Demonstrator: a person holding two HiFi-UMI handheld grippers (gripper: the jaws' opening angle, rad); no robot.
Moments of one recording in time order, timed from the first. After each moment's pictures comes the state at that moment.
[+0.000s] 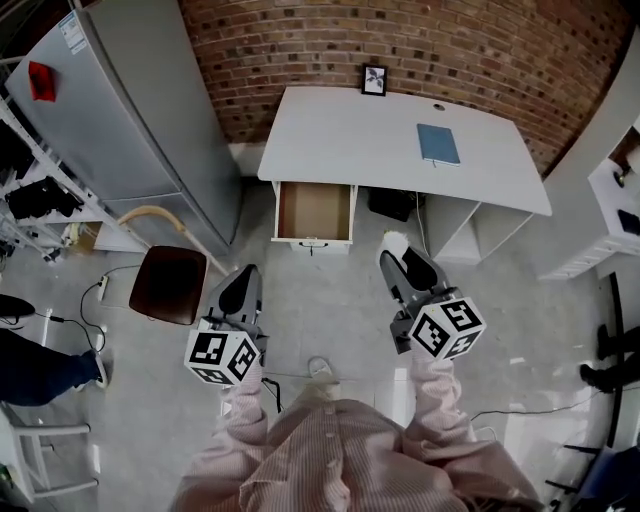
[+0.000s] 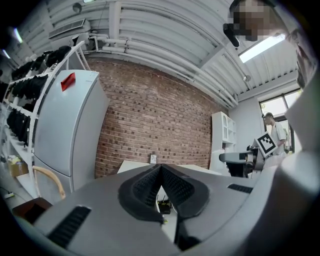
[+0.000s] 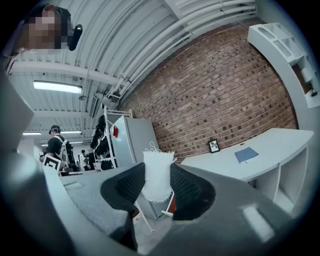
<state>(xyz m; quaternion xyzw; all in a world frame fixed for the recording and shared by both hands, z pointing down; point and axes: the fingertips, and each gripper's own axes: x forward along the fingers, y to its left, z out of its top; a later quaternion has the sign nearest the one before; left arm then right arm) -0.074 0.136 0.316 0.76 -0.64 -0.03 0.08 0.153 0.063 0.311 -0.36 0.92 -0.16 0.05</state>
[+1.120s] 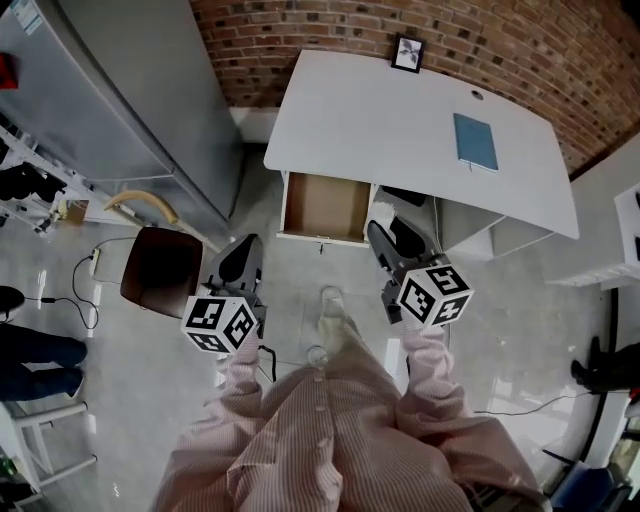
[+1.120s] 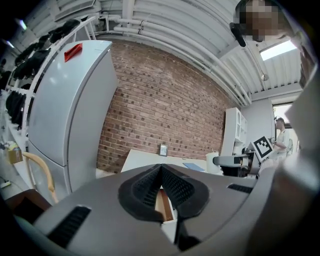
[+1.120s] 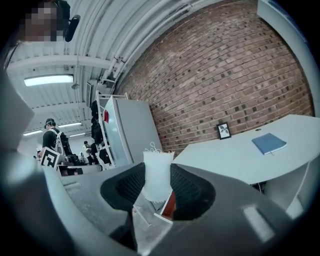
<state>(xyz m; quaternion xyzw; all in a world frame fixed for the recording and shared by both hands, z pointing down) -0.159 -0.010 0.382 0.75 -0.65 -0.02 0.15 0.040 -0.093 0.380 -0.33 0.92 -0.19 -0.03</state>
